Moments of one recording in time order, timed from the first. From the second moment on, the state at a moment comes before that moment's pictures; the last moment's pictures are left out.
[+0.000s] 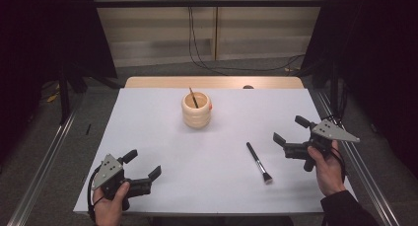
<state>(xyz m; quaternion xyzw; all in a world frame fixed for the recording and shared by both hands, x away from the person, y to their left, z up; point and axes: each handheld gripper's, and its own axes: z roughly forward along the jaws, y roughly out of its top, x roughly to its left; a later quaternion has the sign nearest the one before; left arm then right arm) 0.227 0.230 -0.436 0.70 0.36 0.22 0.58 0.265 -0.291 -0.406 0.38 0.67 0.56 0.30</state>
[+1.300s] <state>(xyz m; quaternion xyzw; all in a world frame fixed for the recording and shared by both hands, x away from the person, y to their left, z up) 0.230 0.234 -0.436 0.70 0.36 0.23 0.57 0.321 -0.252 -0.419 0.41 0.86 0.29 0.06</state>
